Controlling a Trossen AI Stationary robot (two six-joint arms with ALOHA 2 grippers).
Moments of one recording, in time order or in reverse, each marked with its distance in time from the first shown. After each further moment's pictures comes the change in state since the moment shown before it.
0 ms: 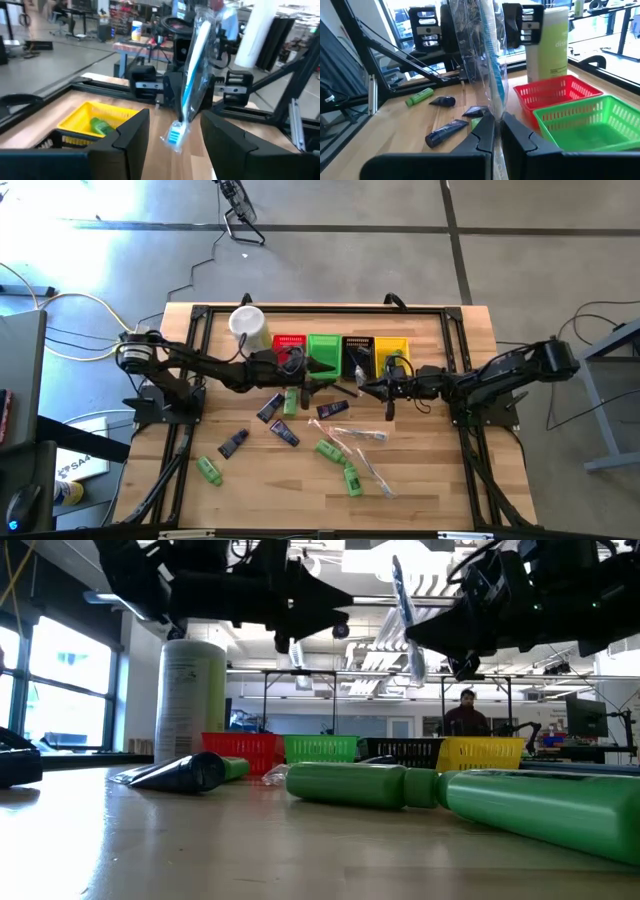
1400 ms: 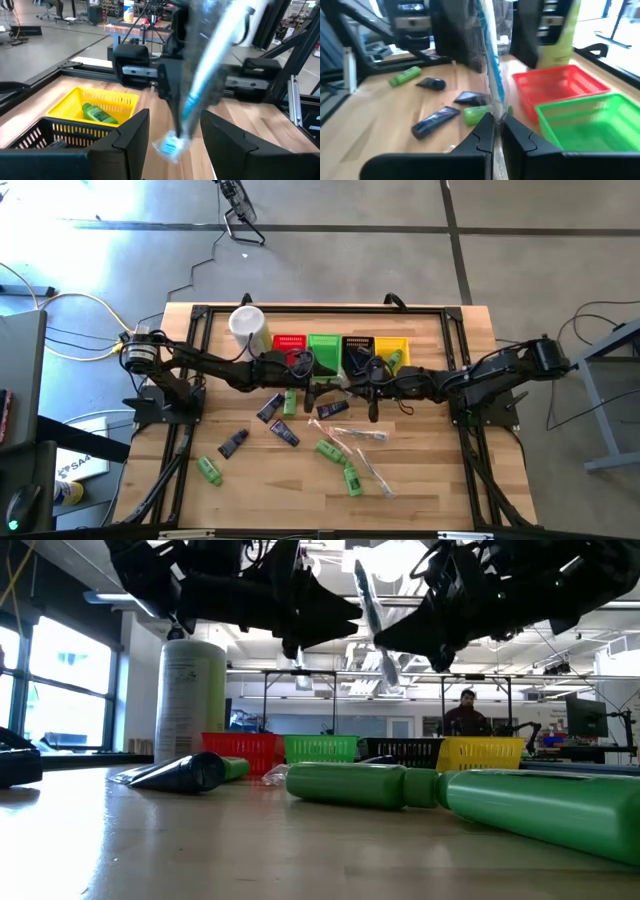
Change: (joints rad) left arm 0.000 0.031 0.054 -0.113 0.047 0.043; right arm 0.023 0.078 0.212 -0.292 0.070 -0.048
